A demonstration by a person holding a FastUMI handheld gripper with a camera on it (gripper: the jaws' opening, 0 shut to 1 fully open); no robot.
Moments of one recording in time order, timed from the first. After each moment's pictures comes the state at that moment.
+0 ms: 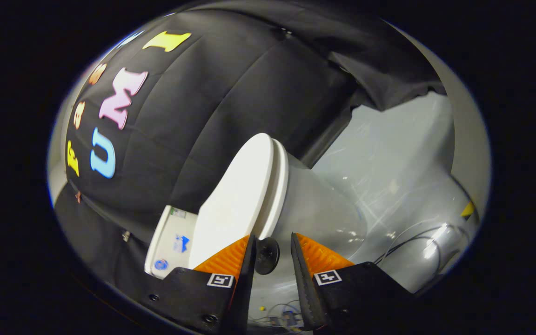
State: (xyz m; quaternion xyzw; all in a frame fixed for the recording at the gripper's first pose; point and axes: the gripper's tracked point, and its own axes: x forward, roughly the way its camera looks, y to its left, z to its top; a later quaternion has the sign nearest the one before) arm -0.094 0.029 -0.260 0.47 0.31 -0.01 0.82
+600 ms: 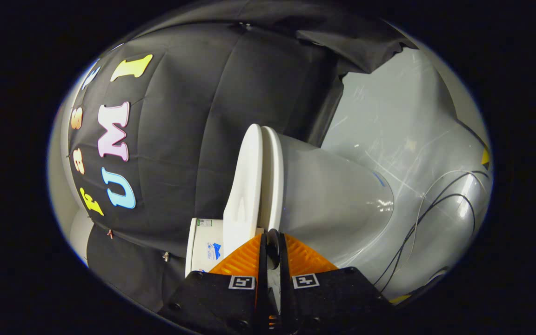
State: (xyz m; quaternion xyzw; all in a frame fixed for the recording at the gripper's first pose) arm -0.088 0.041 -0.261 0.58 0.31 0.01 0.75
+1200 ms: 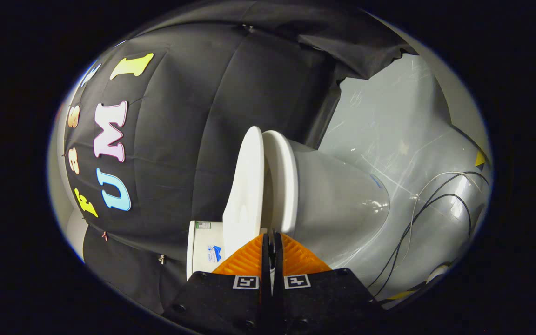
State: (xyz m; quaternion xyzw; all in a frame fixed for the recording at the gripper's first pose) arm -0.083 0.045 -0.230 0.55 0.31 -0.01 0.77
